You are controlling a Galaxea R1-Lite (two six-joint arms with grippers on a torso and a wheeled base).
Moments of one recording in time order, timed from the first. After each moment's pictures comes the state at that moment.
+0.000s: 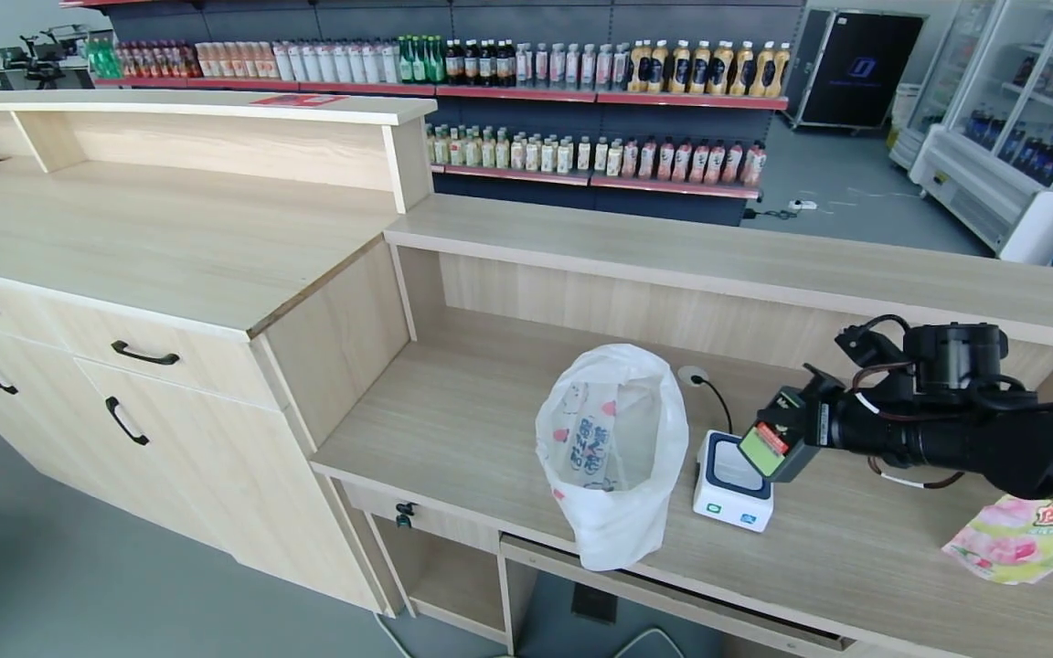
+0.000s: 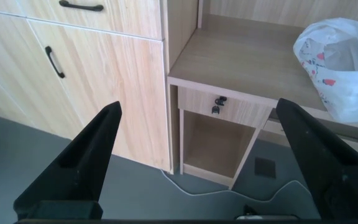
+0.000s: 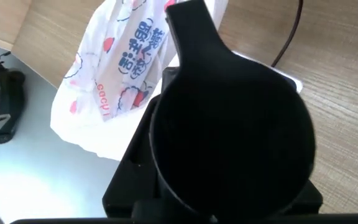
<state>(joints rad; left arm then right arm) 0.00 0.00 0.00 0.00 0.00 0.00 -0.02 1.96 -0.83 -0.60 0.46 0.10</state>
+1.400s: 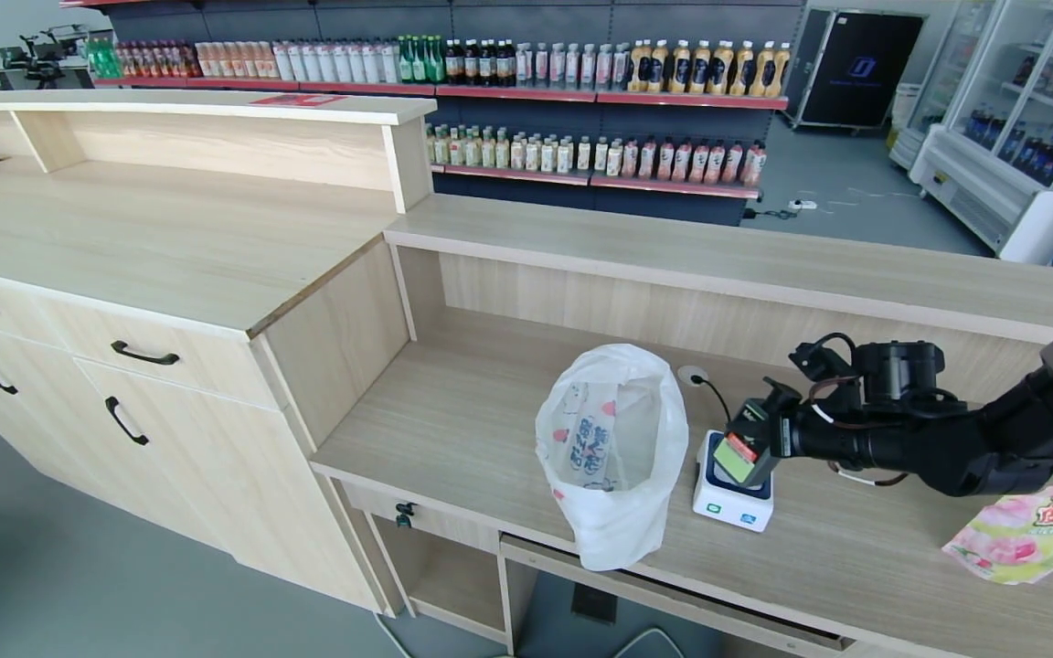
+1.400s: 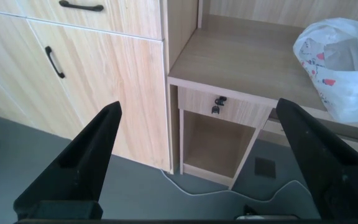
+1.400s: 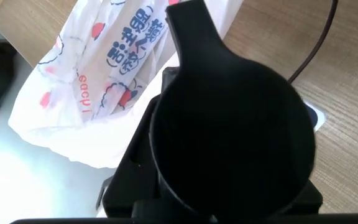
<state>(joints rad) 0.00 0.00 0.00 0.00 0.00 0.00 0.01 2.14 -0.93 -0.66 0.51 -0.02</state>
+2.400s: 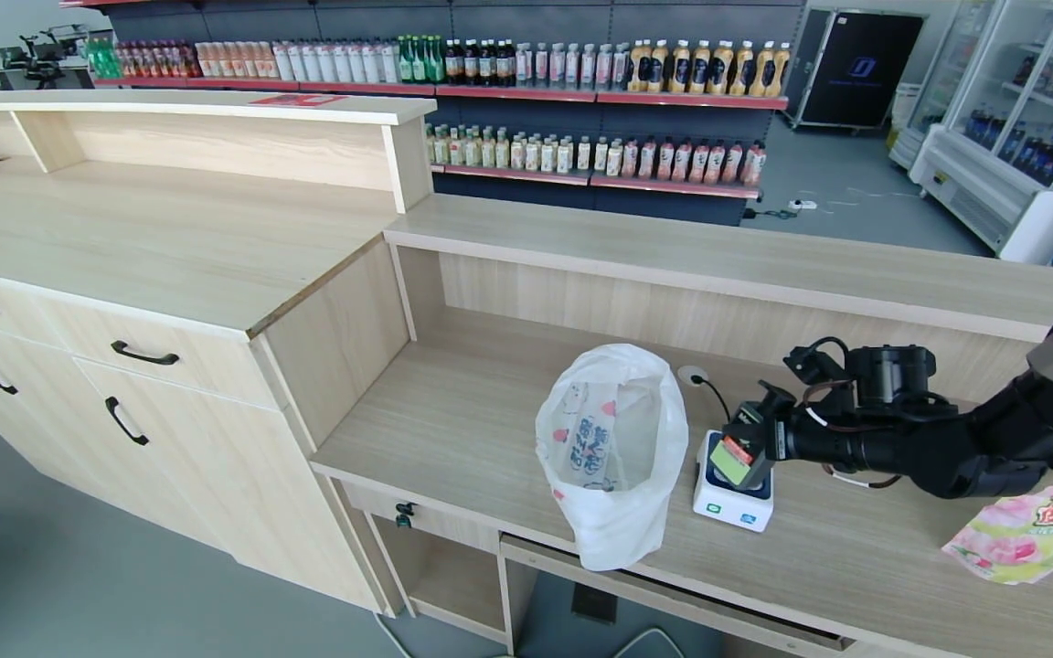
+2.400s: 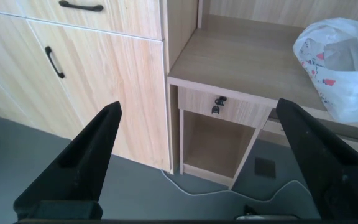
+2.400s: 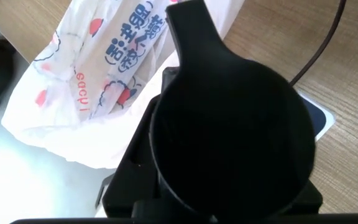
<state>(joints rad) 0.00 0.00 0.00 0.00 0.00 0.00 0.01 2.16 -0.93 -0.67 0.51 -0.02</state>
